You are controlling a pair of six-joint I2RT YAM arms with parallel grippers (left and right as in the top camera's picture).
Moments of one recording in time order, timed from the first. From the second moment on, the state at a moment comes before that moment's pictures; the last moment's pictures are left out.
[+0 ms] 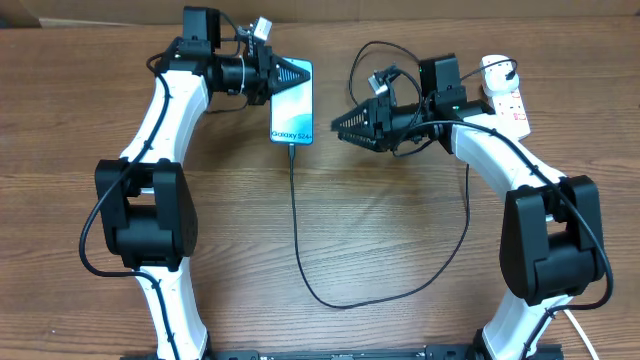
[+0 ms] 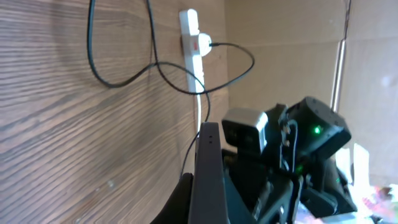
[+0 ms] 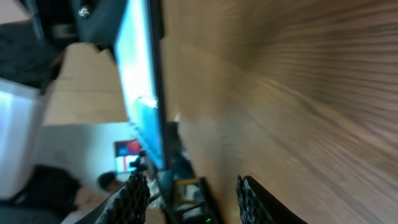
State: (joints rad) left arm -0.07 2.18 1.83 -0.62 1.16 -0.50; right arm 0.21 1.95 1.35 -0.33 -1.20 0.54
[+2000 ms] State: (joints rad) left arm -0.08 2.33 1.83 -0.84 0.48 -0.26; right arm 0.21 1.95 1.44 -0.77 -0.64 0.29
